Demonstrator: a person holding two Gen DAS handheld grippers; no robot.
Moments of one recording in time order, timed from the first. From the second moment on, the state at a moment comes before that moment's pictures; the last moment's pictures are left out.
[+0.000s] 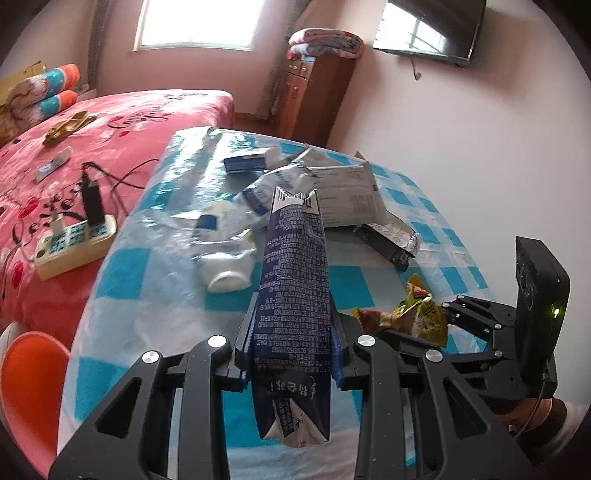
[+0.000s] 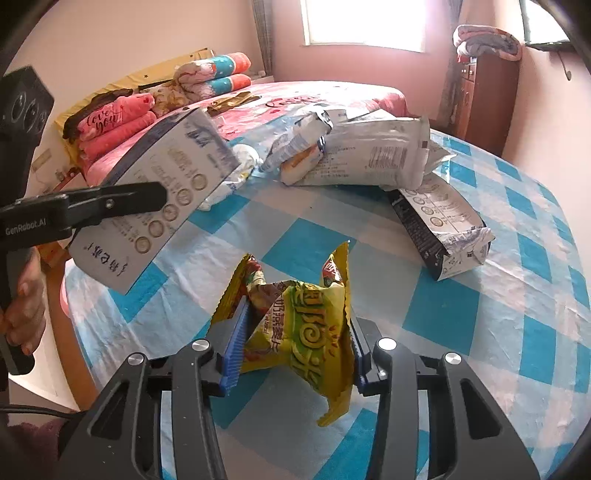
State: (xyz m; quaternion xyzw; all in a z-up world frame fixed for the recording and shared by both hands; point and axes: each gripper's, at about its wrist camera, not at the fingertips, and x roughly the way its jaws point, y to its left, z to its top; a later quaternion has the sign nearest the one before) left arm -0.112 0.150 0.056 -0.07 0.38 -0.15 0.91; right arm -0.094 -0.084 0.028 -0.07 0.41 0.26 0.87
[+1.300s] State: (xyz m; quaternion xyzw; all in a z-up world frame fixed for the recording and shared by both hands) left arm -0.212 0.362 0.016 -0.11 0.39 0.18 0.90; right arm -0.137 0.191 0.066 -0.20 0.36 0.47 0.78
